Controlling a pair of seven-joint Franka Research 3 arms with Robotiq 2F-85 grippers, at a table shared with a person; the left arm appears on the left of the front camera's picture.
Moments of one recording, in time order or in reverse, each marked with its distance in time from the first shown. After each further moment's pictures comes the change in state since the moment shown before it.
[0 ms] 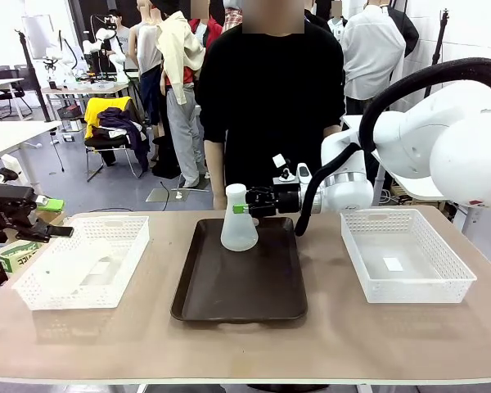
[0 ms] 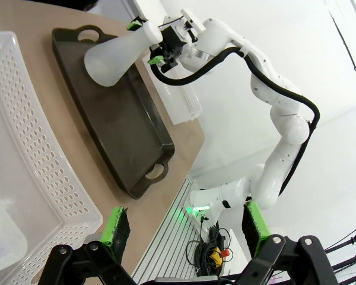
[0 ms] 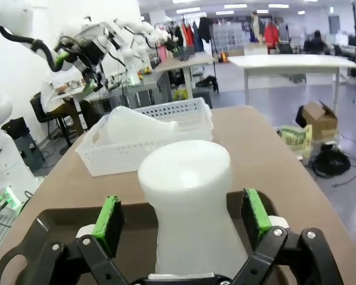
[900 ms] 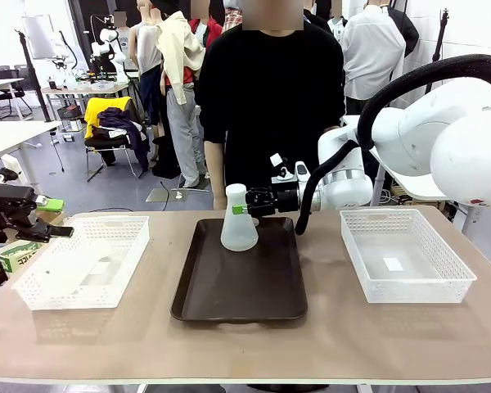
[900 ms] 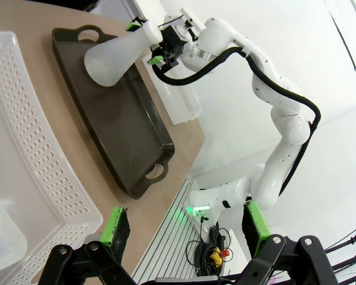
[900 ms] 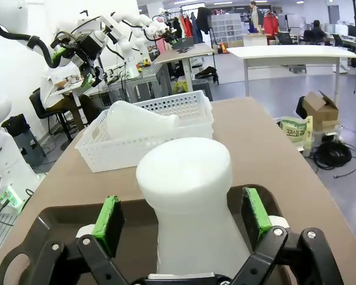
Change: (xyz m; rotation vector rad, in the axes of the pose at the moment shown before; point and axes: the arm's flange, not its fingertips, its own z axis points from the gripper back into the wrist) left arm 0.000 0.000 0.000 0.000 0.000 0.000; right arm 0.002 0.000 0.000 -0.001 0.021 -0.014
